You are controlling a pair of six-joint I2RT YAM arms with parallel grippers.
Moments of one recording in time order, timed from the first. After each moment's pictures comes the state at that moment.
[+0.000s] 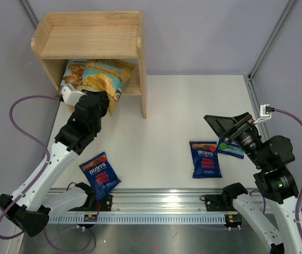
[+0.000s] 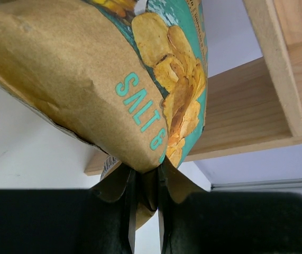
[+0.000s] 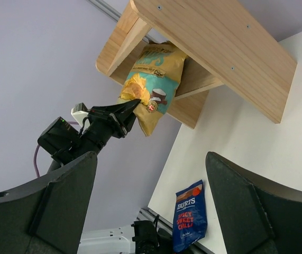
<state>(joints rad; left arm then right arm) -0.54 1.01 1.13 -0.40 -0.70 -1.10 0.34 0.50 0.96 -0.32 -0.24 0.99</state>
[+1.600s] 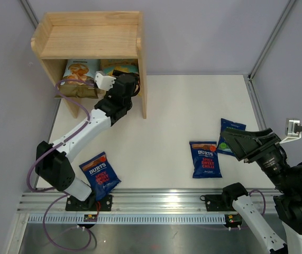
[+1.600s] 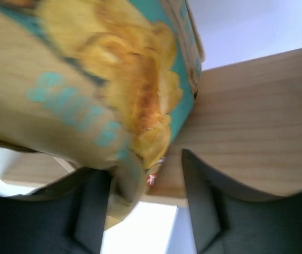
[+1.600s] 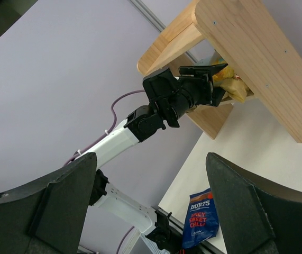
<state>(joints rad) -0.58 1.54 1.38 -0.21 -0.73 -1.35 0.34 0.37 1.14 -0.47 -0.29 0.95</state>
